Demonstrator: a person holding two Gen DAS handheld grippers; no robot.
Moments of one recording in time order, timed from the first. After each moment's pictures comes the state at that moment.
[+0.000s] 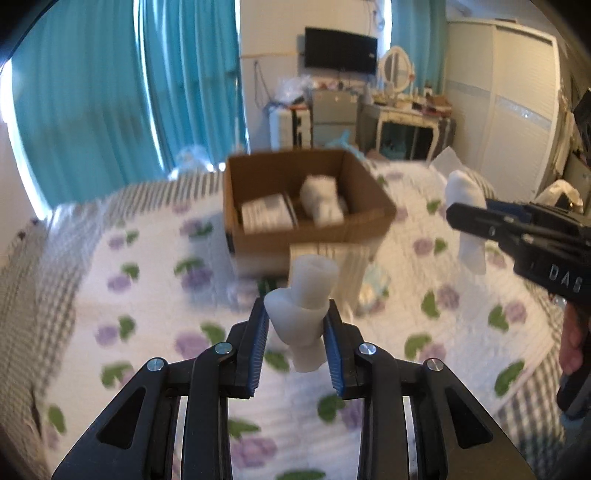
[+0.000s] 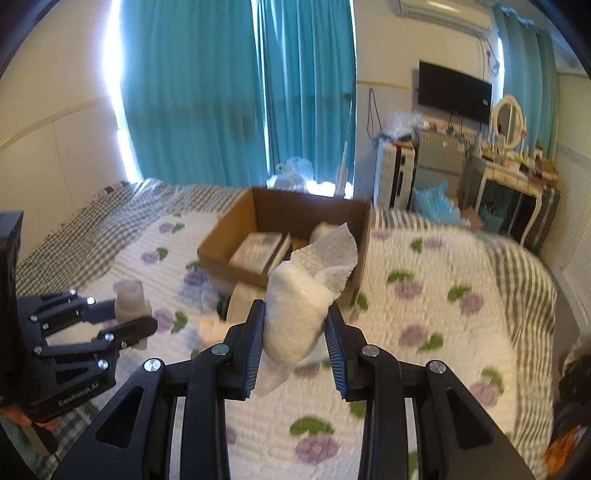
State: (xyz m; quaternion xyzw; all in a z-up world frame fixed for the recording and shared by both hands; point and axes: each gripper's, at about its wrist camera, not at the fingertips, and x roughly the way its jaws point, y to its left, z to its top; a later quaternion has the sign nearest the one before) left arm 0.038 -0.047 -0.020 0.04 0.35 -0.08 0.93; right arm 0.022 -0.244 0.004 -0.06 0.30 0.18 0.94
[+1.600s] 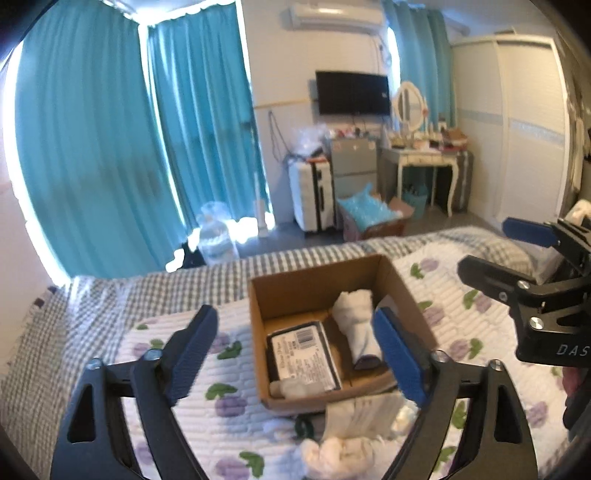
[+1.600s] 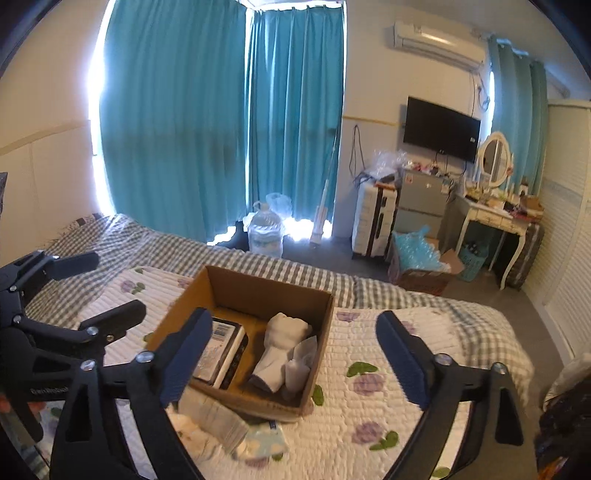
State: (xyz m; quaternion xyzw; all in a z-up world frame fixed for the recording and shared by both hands) left arm 0.123 -0.042 0.060 0.06 0.27 -0.04 0.96; right arm 0.100 -0.246 0.076 -0.07 0.23 0.15 0.96
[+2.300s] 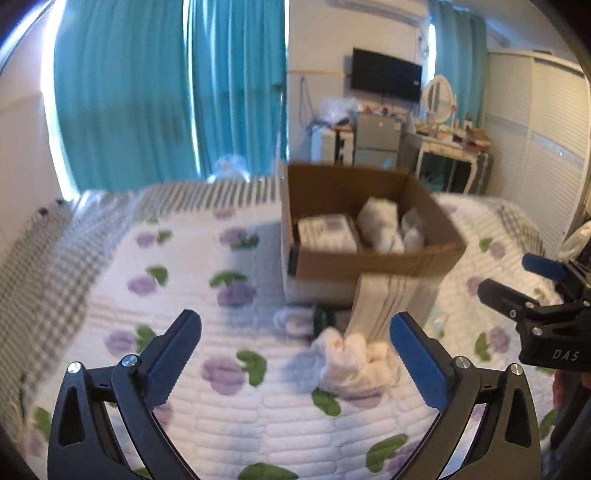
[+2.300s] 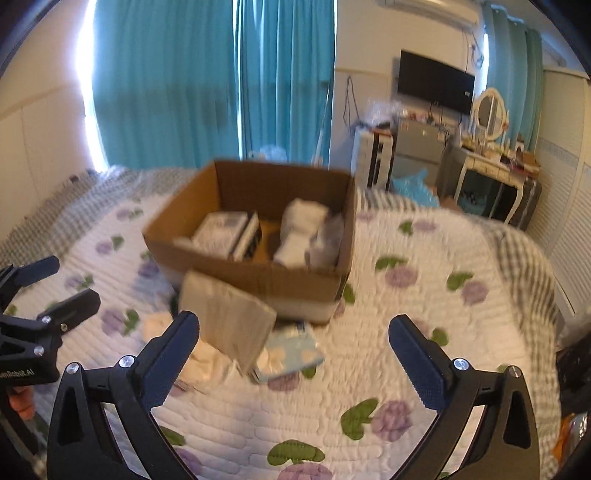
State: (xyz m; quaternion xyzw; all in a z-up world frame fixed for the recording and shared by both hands) left arm 0.078 -0.005 -0.072 0.00 0.33 -0.01 0.94; right arm 0.066 -0.230 -0.064 -0.07 0.33 0.13 0.93
